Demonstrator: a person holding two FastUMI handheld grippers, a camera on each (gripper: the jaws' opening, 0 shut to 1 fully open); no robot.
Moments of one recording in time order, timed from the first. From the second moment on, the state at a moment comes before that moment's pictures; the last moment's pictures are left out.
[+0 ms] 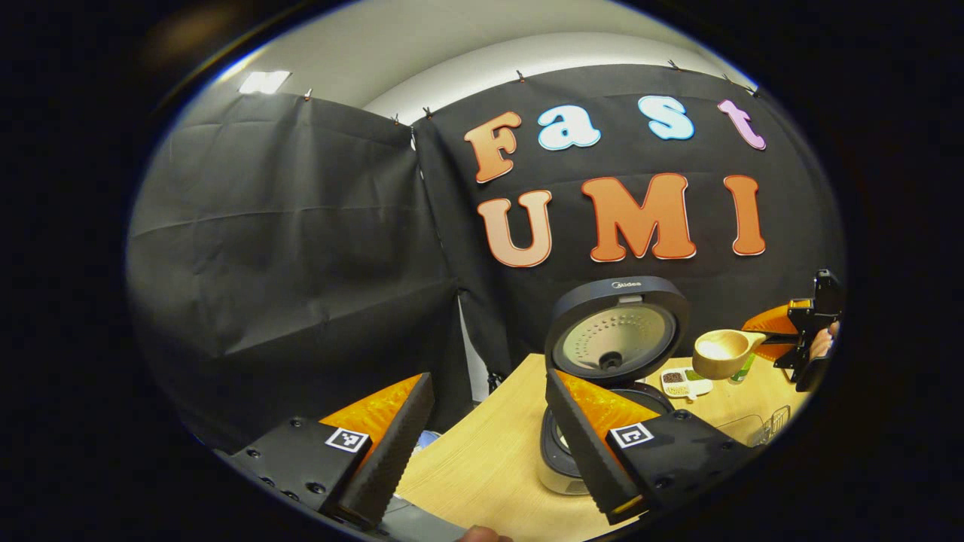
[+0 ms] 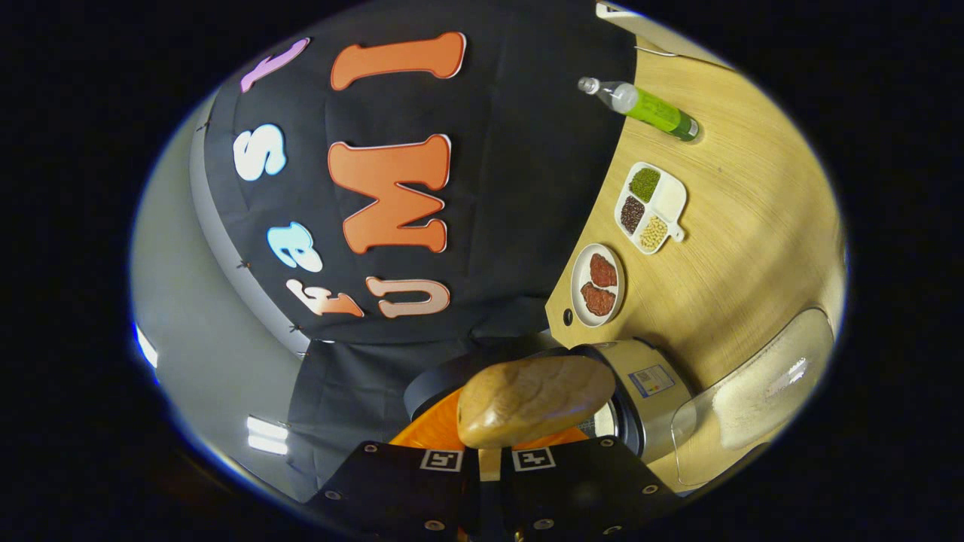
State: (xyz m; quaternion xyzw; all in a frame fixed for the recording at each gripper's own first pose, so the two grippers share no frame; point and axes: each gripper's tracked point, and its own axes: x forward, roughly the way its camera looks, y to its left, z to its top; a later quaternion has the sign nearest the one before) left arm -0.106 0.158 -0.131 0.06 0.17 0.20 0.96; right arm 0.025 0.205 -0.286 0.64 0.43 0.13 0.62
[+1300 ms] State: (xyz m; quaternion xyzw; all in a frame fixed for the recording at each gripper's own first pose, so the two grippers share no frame) left arm -0.131 0.202 -0.157 0.05 0.19 0.24 0.95; right arm 0.036 0.308 -0.265 0.19 0.30 0.20 0.91
